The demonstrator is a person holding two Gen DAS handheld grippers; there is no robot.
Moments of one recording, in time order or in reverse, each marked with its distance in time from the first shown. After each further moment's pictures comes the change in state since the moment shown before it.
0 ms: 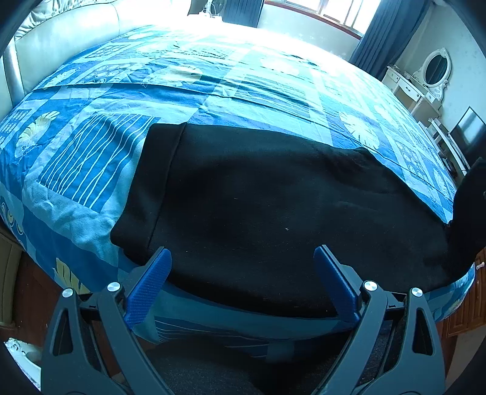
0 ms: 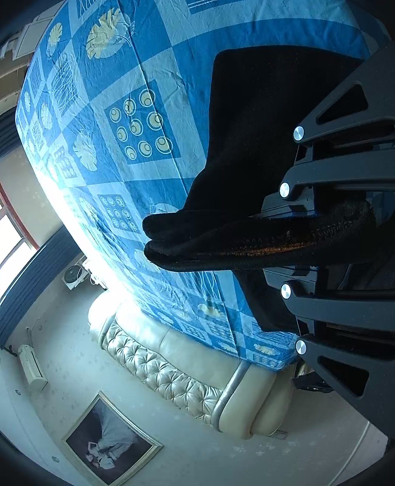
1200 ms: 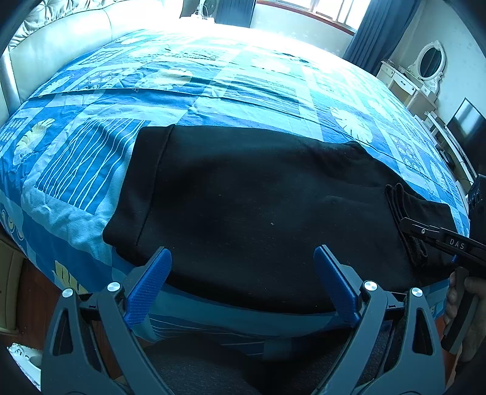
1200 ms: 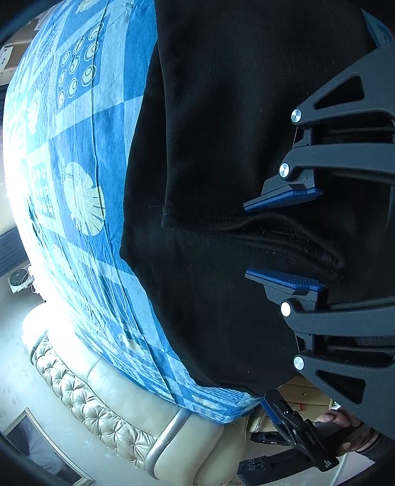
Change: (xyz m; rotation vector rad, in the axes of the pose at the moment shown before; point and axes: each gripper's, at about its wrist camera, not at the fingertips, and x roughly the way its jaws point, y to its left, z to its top) left arm -0.002 -0.013 -0.005 0.031 -0.001 0.003; right arm 0.147 0.066 -0.085 -0.142 0.183 -0.203
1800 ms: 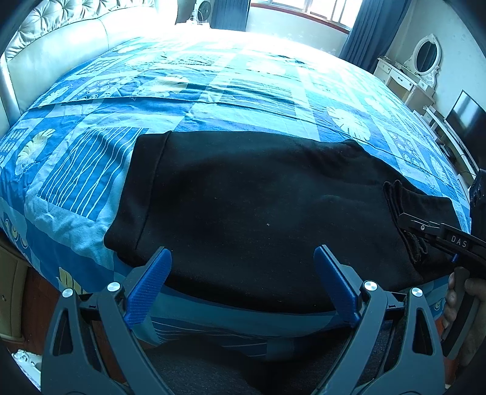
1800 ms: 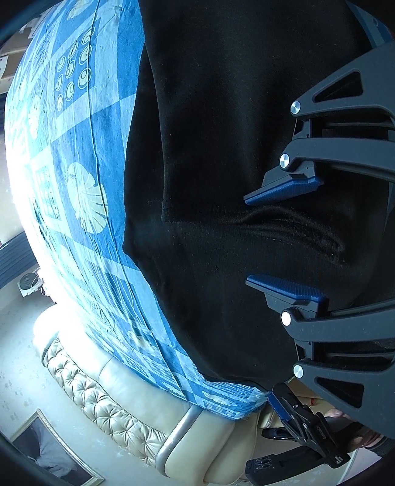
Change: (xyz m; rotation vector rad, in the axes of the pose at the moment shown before) left arm -0.002 -0.008 -0.002 0.040 -0.023 0.018; right arm 0.002 0.008 -0.006 0.037 -0.049 0.016
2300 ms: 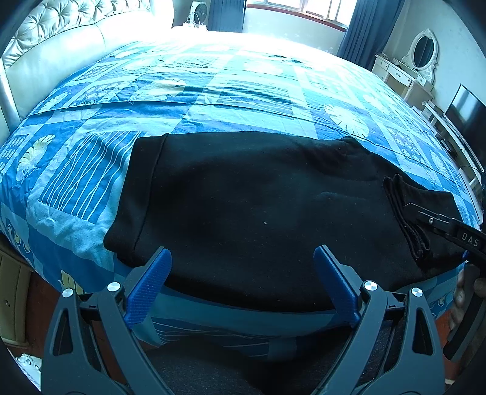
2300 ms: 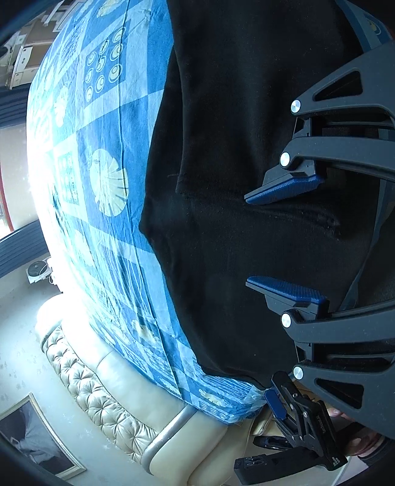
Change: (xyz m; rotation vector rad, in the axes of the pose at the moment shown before) left arm -0.001 -0.005 -0.002 0.025 -0.007 0.010; right arm -0.020 0.030 -0.003 -0.091 -0.073 -0.003
